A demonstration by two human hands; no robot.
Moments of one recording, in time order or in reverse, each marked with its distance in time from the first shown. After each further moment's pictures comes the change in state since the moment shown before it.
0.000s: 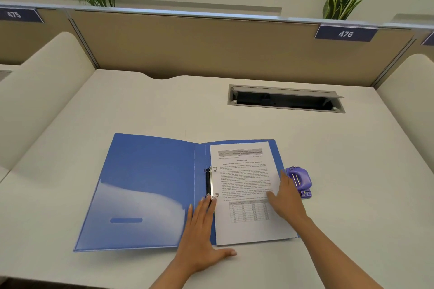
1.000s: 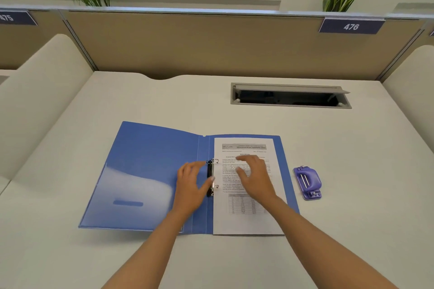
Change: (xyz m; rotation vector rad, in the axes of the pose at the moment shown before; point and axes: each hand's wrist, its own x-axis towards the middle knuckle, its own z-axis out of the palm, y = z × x) left_hand 0.103 -0.047 -0.058 -0.252 0.299 -0.141; right_hand 0.031 -0.081 0.047 0.222 0.083 -0.409
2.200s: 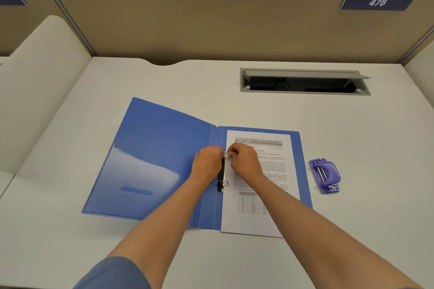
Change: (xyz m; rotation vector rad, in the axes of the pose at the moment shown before) left_hand 0.072 0.019 0.002 0.476 -0.231 0.053; right_hand 0.055 -0.022 0.060 -0.088 -0.081 0.141
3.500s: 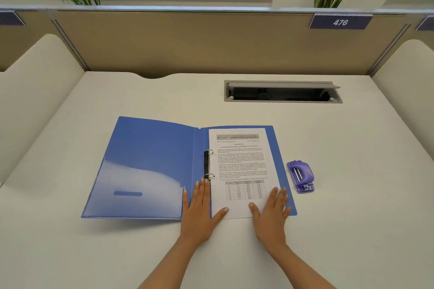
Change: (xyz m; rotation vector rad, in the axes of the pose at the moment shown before) left_hand -0.122 0.006 0.086 0.066 0.032 0.017; right_hand -0.152 0.086 -0.027 -0.207 0.089 0.400
